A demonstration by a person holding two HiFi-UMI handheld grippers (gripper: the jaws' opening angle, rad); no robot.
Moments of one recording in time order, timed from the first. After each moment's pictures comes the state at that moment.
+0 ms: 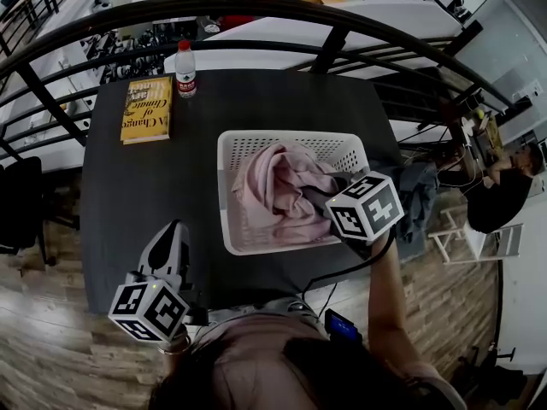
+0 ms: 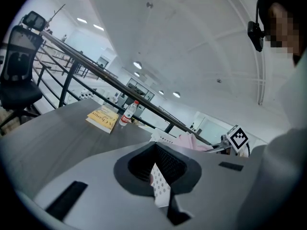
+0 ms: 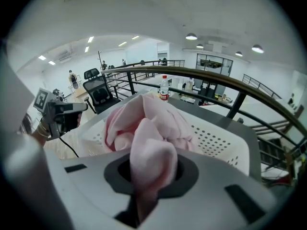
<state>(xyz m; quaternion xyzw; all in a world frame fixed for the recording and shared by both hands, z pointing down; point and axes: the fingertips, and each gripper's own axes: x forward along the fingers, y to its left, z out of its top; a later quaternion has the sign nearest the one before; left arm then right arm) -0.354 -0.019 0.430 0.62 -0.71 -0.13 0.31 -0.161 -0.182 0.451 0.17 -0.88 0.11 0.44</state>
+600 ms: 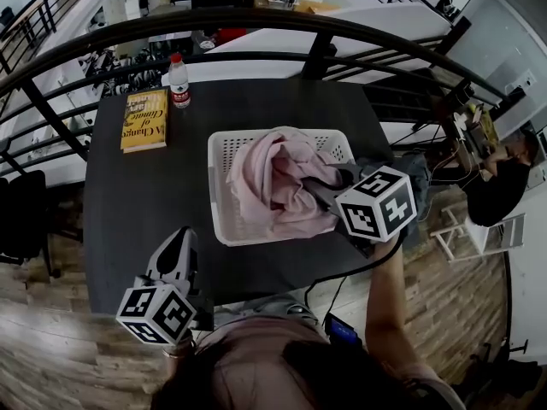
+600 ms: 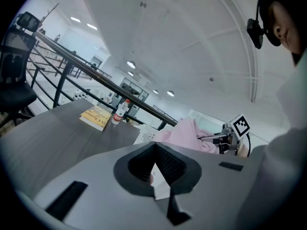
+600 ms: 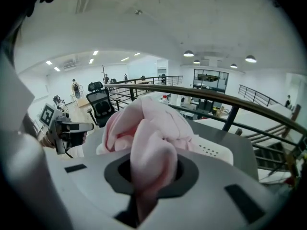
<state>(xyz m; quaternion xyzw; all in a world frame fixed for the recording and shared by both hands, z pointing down) -0.309 0.002 0.411 0.65 -0.69 -0.12 0.30 -0.141 -0.158 0.382 0.18 -0.91 0.09 0.35</state>
